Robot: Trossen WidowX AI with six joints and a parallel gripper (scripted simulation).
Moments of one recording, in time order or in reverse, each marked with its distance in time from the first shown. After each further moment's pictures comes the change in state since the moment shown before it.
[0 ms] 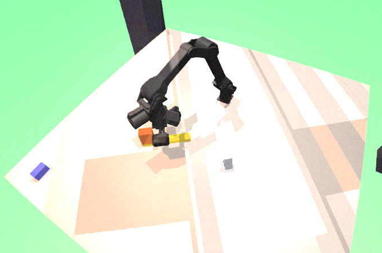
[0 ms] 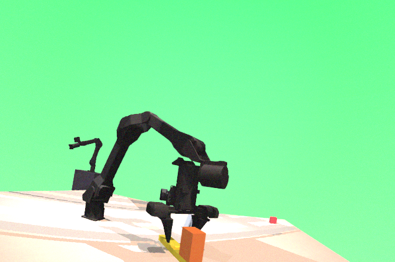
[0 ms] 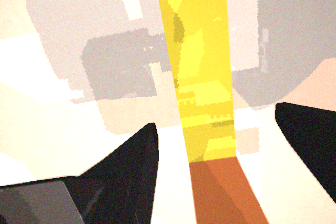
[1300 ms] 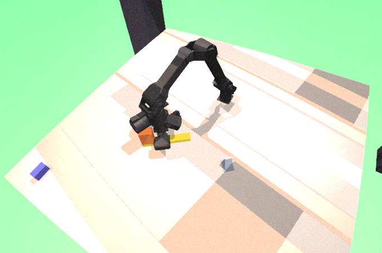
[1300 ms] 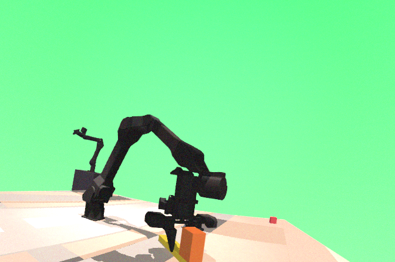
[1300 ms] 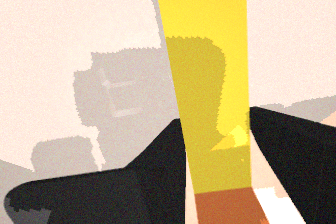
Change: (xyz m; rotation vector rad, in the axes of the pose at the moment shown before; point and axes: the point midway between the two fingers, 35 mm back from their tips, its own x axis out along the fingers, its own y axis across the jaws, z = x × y) arm 0.026 0.001 0.001 0.000 -0.004 0.002
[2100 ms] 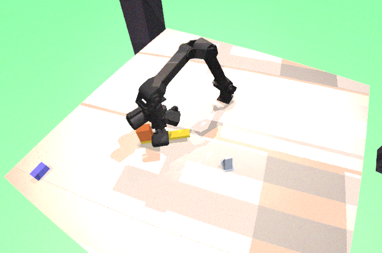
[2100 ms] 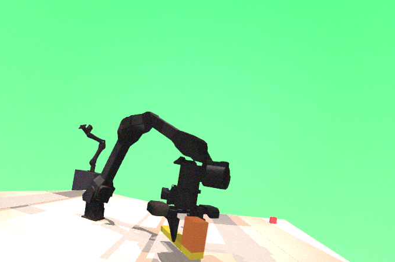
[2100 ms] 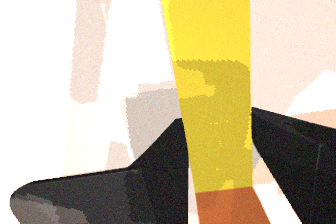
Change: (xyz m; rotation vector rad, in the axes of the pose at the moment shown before) arm -0.029 -0.001 -0.002 0.000 -0.016 0.011
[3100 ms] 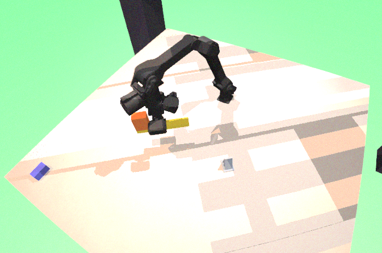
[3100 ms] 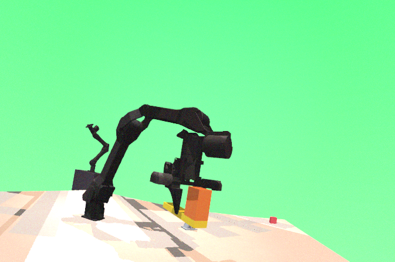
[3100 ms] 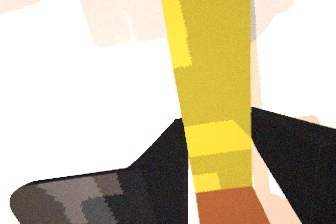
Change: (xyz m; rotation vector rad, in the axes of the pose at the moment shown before) arm -0.073 0.002 0.003 0.000 0.003 -0.002
